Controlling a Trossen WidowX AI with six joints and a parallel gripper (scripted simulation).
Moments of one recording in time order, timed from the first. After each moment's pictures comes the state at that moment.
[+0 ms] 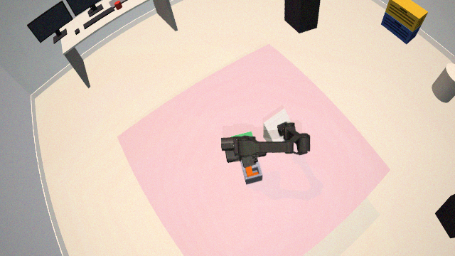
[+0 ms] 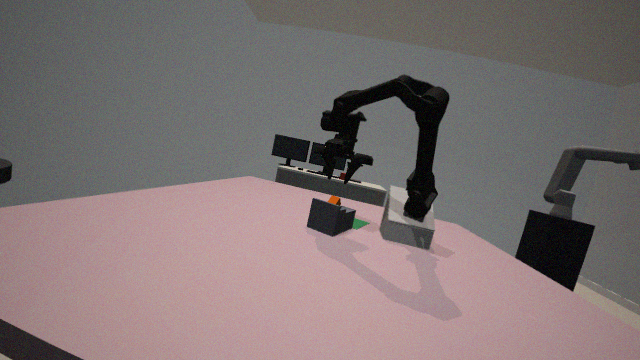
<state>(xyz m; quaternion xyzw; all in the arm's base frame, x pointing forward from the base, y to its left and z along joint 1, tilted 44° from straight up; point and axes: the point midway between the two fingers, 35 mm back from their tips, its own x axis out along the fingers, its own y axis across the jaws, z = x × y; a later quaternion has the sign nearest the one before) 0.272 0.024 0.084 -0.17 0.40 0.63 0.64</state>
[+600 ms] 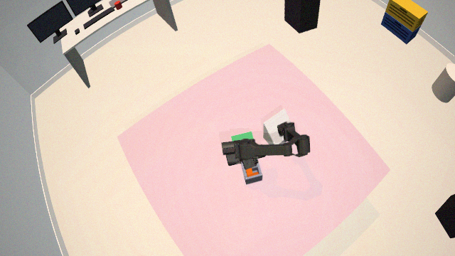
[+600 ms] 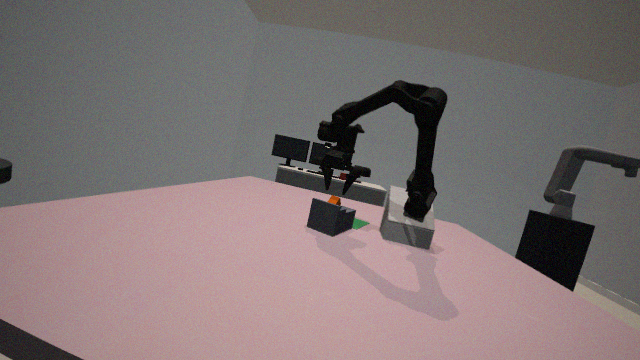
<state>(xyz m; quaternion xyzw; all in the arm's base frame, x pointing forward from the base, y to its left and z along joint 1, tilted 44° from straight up) 0.267 0.045 0.055 -0.20 0.37 0.65 0.64</state>
